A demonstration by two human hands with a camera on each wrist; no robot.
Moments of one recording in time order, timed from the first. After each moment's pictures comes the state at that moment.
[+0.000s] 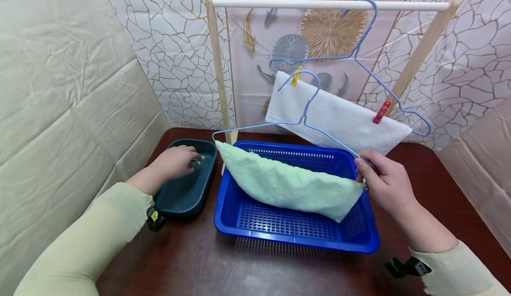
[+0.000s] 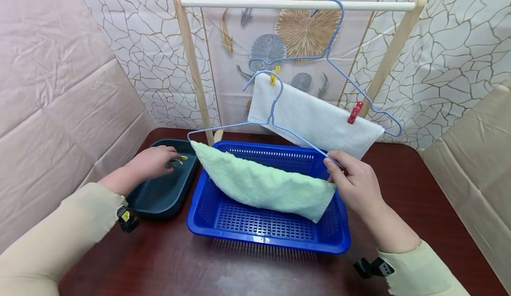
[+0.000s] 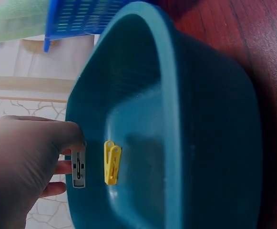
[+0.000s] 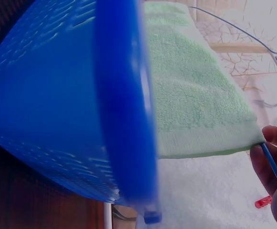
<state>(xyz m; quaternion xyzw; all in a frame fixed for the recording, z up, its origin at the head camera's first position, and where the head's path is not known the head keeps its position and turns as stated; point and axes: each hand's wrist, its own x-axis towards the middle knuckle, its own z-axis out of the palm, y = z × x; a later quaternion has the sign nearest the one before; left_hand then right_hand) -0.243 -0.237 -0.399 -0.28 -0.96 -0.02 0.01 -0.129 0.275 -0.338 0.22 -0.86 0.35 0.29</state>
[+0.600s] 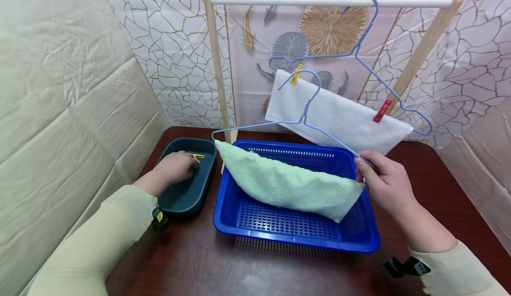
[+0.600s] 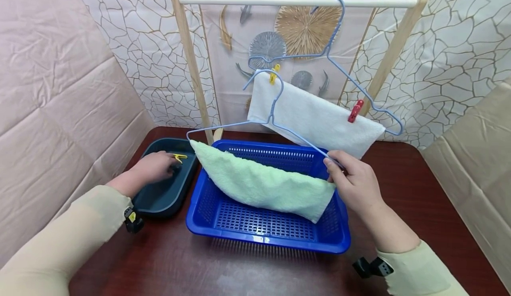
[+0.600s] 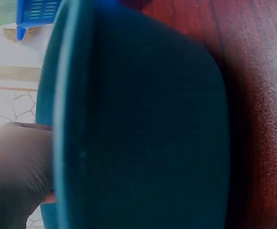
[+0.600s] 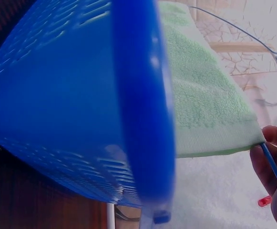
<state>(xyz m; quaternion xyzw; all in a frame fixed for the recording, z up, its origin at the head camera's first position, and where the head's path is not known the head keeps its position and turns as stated) -0.247 -0.243 -0.430 -0.26 -0.97 0.01 -0.01 -0.132 0.274 -0.340 0.21 -0.86 0.37 0.29</state>
